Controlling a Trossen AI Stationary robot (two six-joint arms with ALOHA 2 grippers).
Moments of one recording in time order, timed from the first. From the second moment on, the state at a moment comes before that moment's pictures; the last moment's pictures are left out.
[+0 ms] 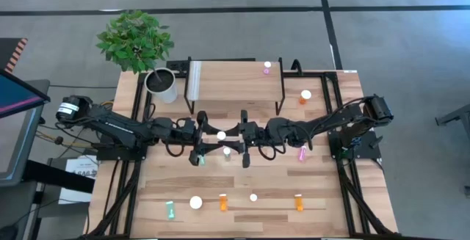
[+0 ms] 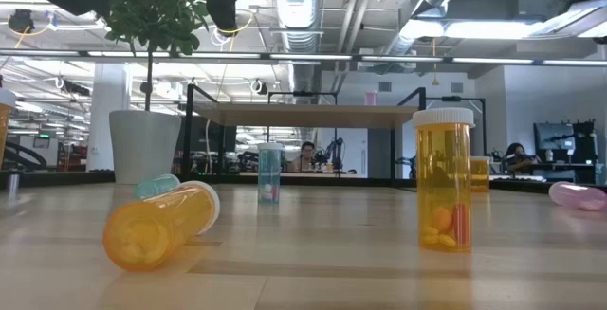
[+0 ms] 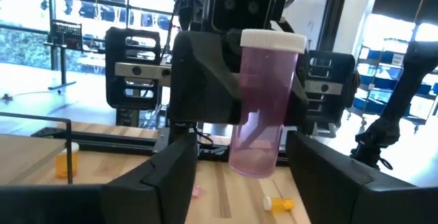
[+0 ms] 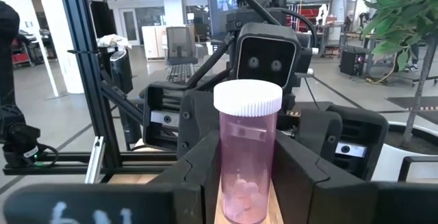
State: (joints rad) left arm -0.14 1.26 0.50 0.91 -0.05 -0.14; right arm 0.17 1.64 1.04 0.68 0.13 0.04
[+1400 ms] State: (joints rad) left arm -0.14 1.23 0.50 0.78 -0.03 -0.18; right arm 0.17 1.49 1.04 0.31 0.13 0.13
